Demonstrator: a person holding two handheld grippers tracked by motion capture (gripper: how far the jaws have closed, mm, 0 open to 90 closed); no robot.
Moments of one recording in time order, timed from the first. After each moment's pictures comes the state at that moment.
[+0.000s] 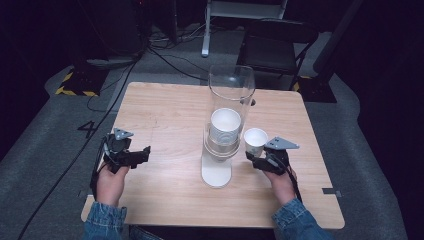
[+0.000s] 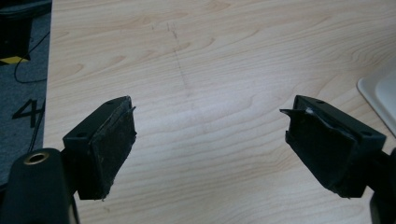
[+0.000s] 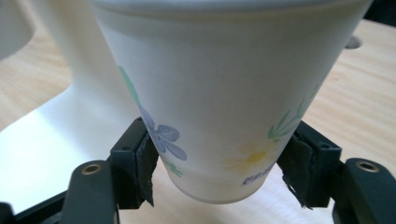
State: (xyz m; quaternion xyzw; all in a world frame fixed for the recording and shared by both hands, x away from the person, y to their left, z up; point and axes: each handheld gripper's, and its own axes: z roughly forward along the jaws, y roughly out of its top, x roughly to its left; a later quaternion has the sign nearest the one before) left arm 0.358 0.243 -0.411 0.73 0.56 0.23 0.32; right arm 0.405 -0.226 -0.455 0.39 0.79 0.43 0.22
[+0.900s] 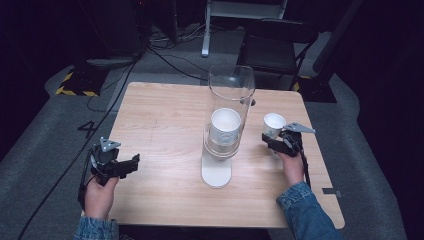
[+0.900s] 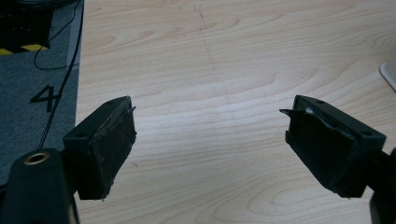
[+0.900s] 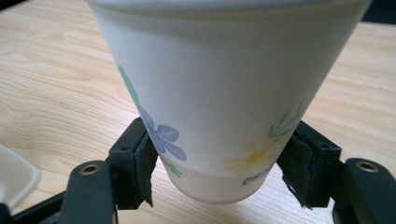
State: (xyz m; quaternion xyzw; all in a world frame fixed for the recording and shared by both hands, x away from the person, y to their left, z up) left arm 0.331 0.263 -0.418 0.71 0.59 0.24 0.31; right arm 0.466 -0.281 -0.469 0.47 0.73 0.44 0.23
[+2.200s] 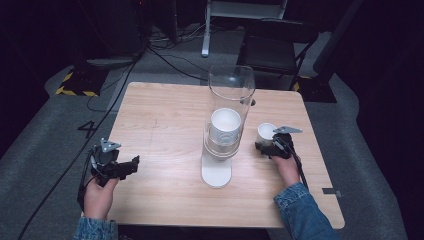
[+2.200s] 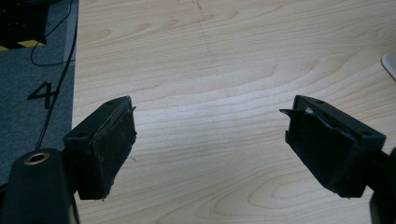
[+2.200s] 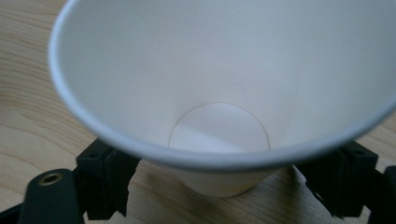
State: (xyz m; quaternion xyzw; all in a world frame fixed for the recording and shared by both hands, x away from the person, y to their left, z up) left arm 0.332 0.263 -0.420 0.72 0.58 0.23 0.31; right arm 0.480 -0.270 -0.501 0.47 0.78 0.38 0.18
